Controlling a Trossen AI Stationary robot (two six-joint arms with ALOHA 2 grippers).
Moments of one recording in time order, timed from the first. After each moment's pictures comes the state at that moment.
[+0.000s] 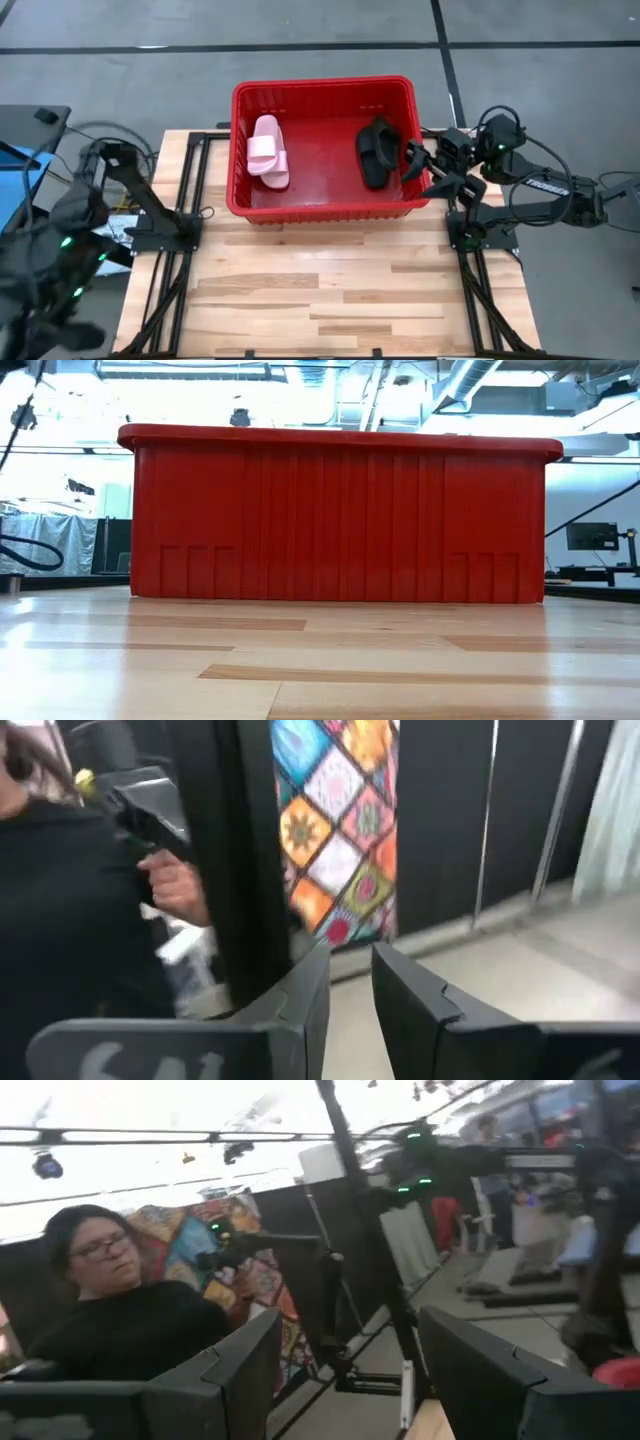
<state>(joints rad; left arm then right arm) -1.18 1.17 1.55 -0.43 0.76 0.12 -0.28 0.86 0.97 0.22 -0.87 0.53</state>
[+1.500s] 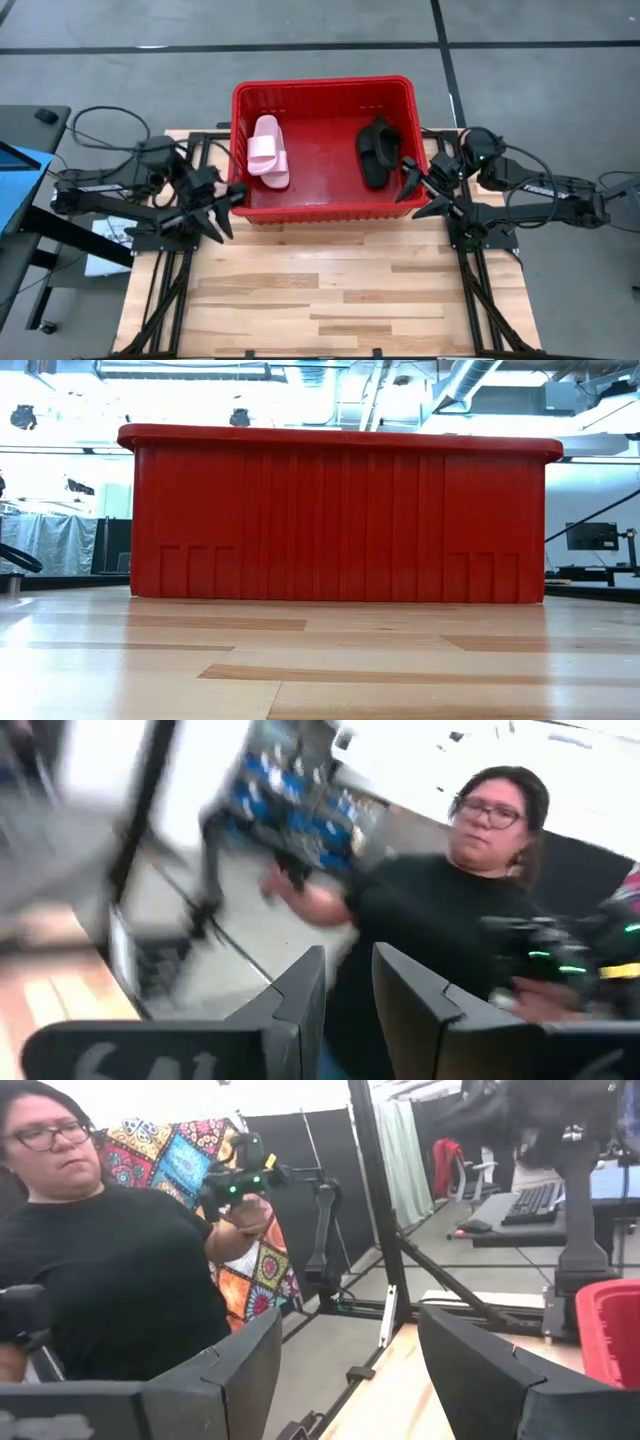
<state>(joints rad) 0.04 0.88 1.04 0.01 0.92 -0.54 -0.26 0.81 0.83 0.05 -0.92 0.26</state>
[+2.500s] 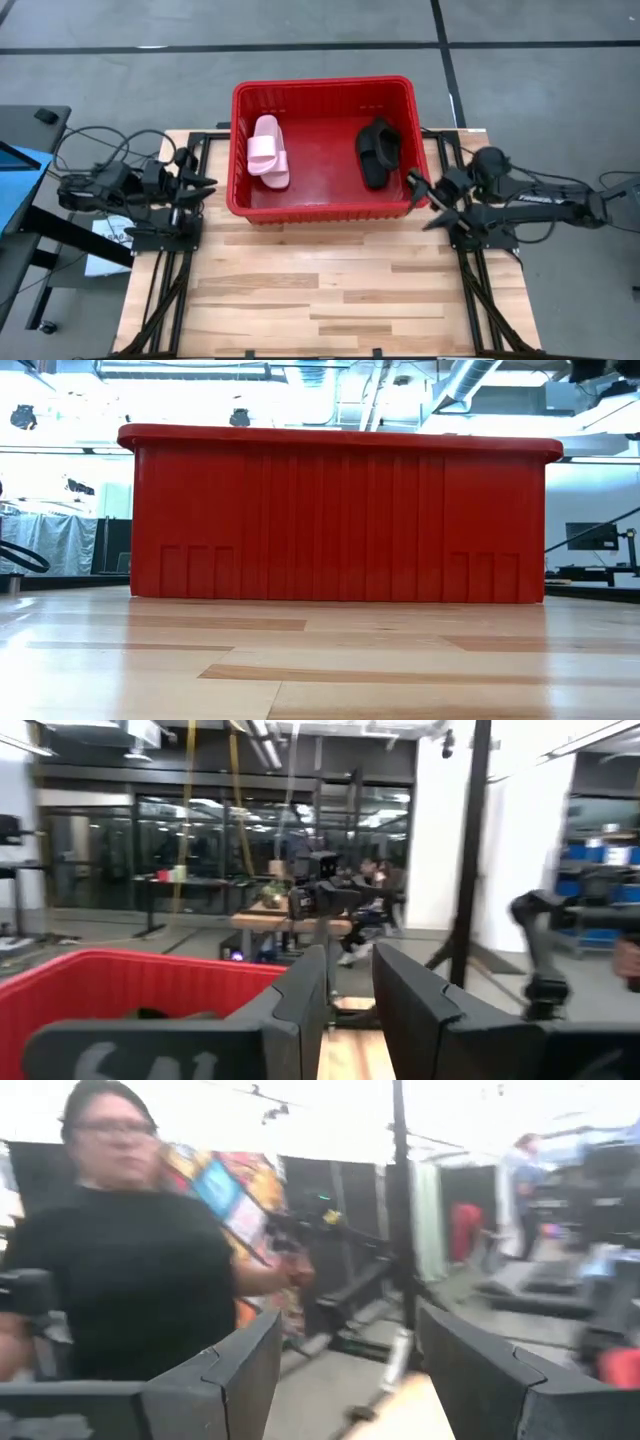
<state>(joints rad) -0.21 0.31 0.67 -0.10 -0.21 -0.01 -0.19 0.70 0.57 0.43 -0.88 0.28</state>
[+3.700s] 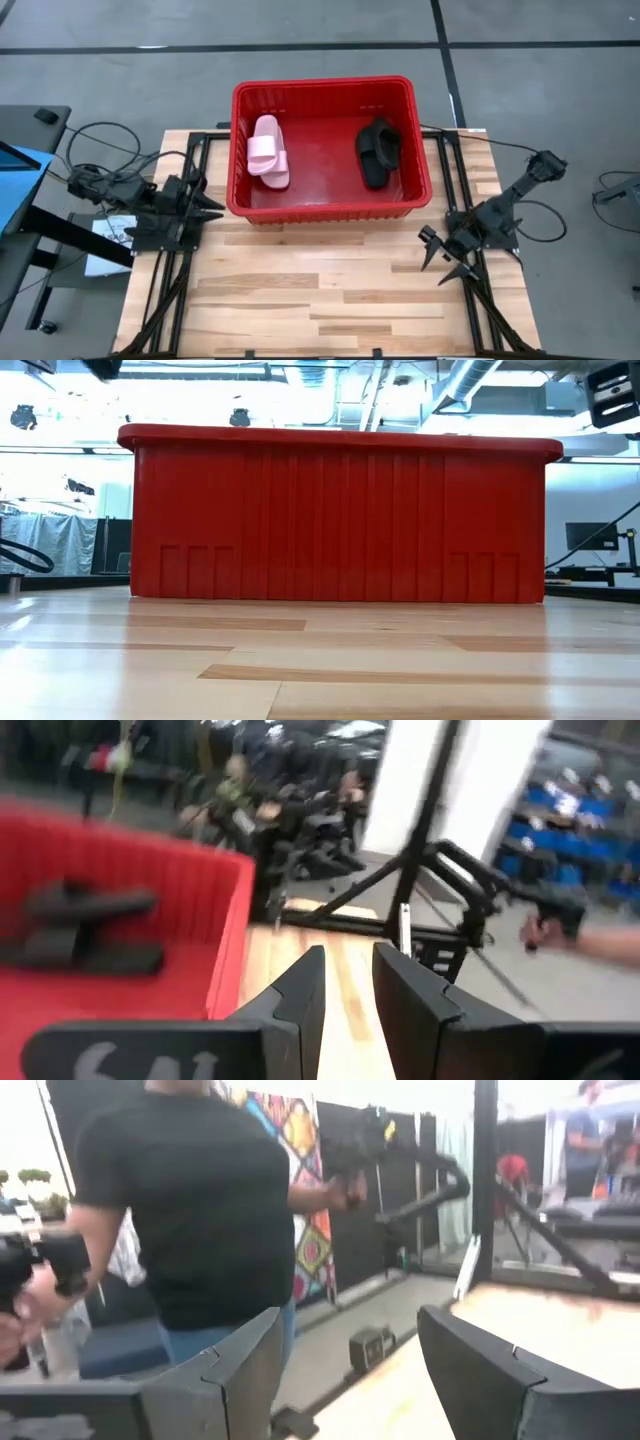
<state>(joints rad) -0.38 0.28 0.61 -0.32 -0.26 -0.19 0.65 0.31 0.04 0.37 -0.15 0.08</state>
